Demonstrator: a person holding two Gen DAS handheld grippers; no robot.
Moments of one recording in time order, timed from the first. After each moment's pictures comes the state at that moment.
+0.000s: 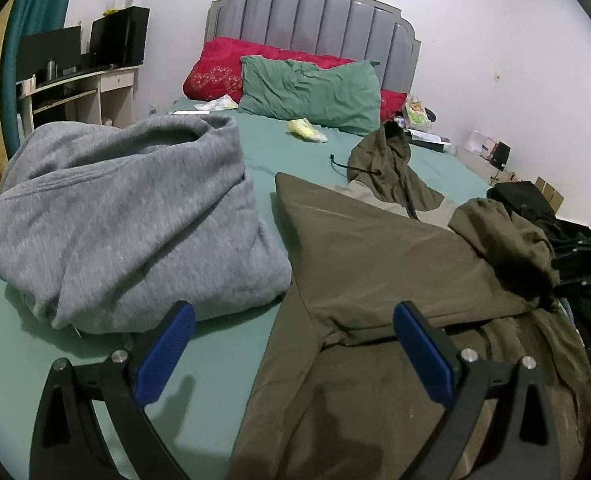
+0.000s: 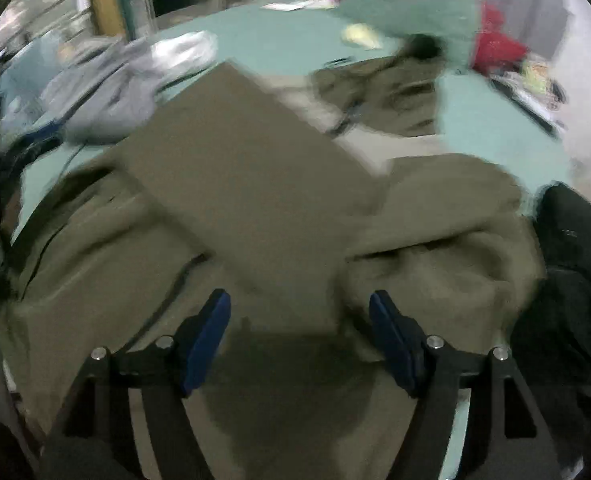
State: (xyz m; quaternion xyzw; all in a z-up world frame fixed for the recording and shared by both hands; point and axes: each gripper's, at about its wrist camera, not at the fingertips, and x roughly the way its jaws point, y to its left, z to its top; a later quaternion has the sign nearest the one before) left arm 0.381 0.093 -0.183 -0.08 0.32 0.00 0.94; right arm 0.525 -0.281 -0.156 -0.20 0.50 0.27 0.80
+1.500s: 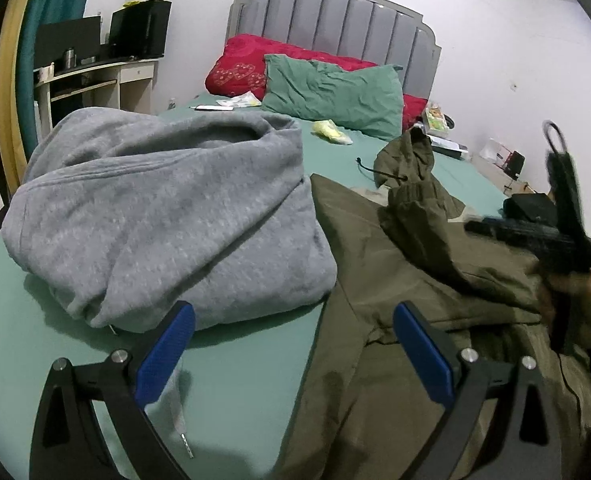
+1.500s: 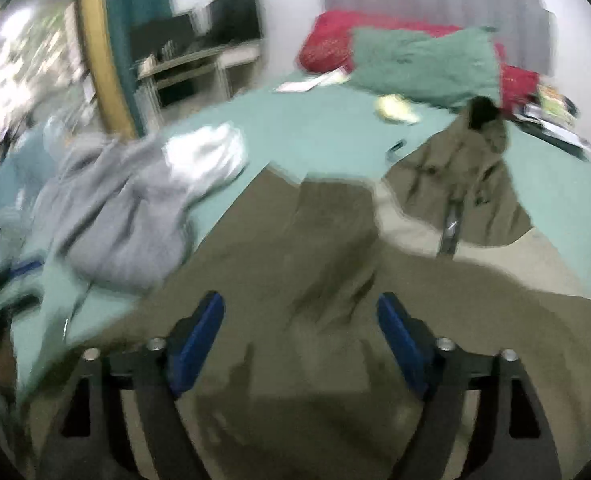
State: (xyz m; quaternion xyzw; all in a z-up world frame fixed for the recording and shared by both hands) left arm 0.377 0.133 -0.181 -0.10 0.33 0.03 0.94; right arm 0.596 -0.133 -0.191 -0.02 0.39 0.26 0.88
